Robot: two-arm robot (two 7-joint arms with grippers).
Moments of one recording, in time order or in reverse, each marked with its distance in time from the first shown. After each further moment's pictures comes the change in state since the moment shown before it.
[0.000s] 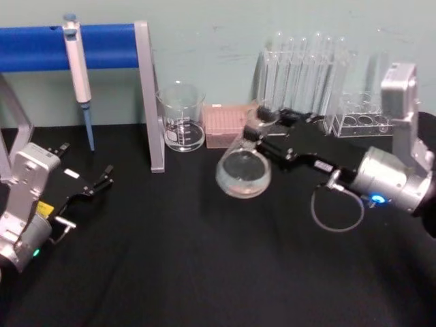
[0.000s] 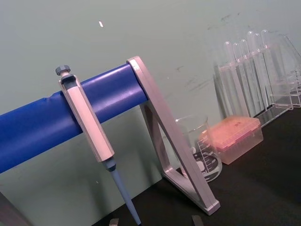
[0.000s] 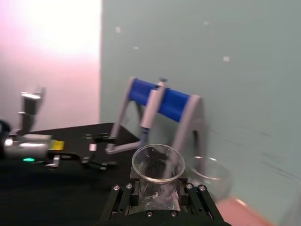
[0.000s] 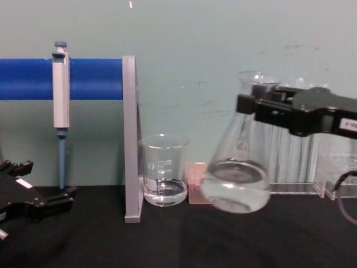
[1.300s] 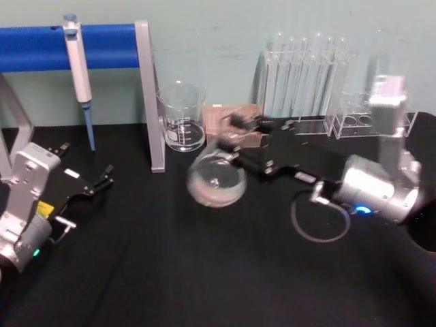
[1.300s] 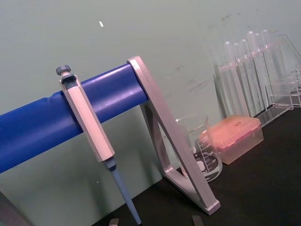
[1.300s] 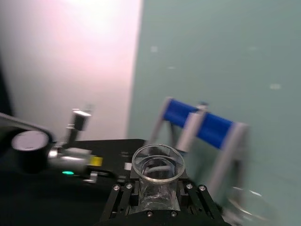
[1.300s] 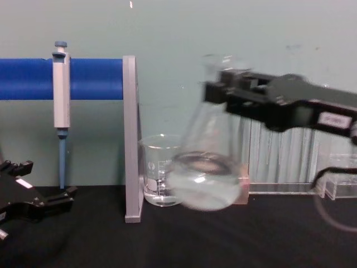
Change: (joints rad) left arm 0.000 0.000 0.000 0.000 0.000 0.000 0.000; right arm 0.009 0.012 -0.093 -0.058 0.031 -0.082 0.024
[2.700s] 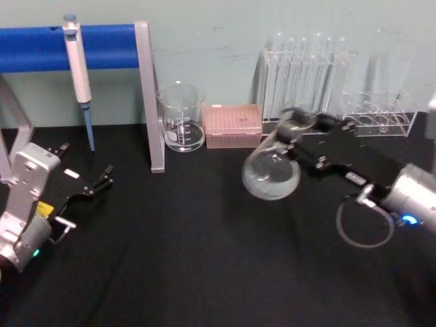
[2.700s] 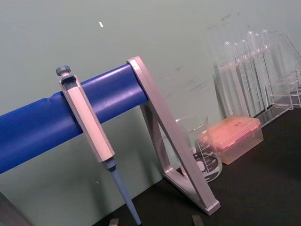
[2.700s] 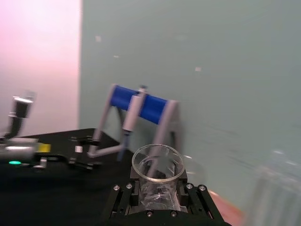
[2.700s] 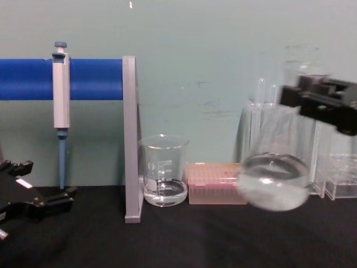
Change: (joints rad) left arm 0.000 0.000 0.000 0.000 0.000 0.000 0.000; right arm -0.193 0.039 0.214 -0.101 -0.046 0.040 -0.116
